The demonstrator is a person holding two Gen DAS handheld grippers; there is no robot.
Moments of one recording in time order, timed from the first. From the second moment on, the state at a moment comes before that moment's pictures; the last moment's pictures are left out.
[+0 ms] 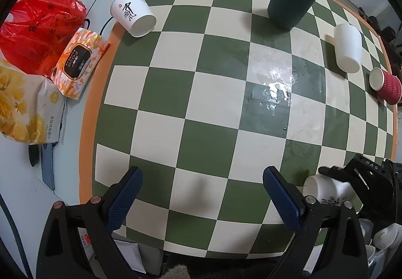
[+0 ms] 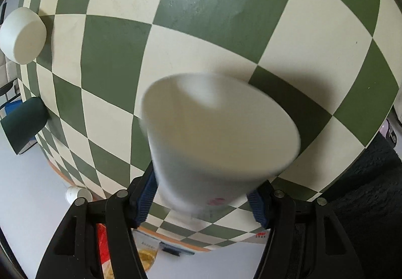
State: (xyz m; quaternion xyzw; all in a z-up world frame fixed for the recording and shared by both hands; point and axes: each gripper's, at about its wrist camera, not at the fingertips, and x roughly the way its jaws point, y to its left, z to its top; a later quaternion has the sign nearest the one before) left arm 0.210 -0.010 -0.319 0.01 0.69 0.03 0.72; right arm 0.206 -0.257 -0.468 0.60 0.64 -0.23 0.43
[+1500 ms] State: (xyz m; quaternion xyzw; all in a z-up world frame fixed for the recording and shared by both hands) left arm 0.184 0.021 -0.344 -0.03 0.70 0.07 0.71; right arm 0.202 -0.063 -0.467 -0.60 0.61 0.25 0.45
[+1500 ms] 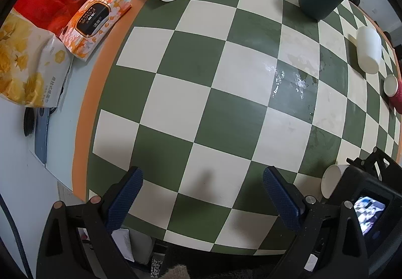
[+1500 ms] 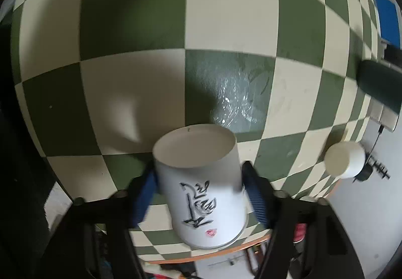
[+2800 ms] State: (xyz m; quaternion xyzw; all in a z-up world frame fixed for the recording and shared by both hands) left arm 0.215 -0.063 -0.352 0.03 0.71 0.01 0.71; right arm 0.238 -0.219 -0.383 0.04 0.51 0.02 0.86
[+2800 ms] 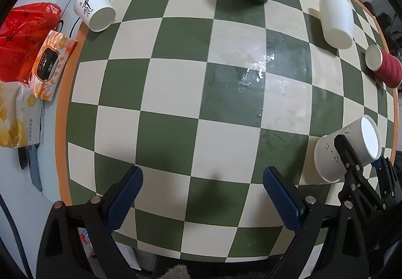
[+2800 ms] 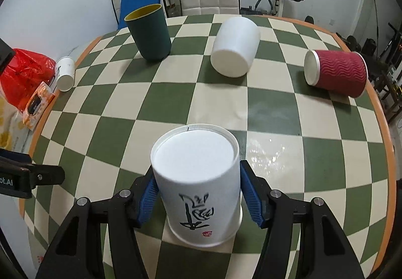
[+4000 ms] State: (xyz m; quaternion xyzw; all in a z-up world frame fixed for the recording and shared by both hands) left arm 0.151 -0.069 -0.216 0.09 0.58 -0.08 0.80; right arm 0.163 -0.218 -0.235 0.07 0.55 -0.13 0.82
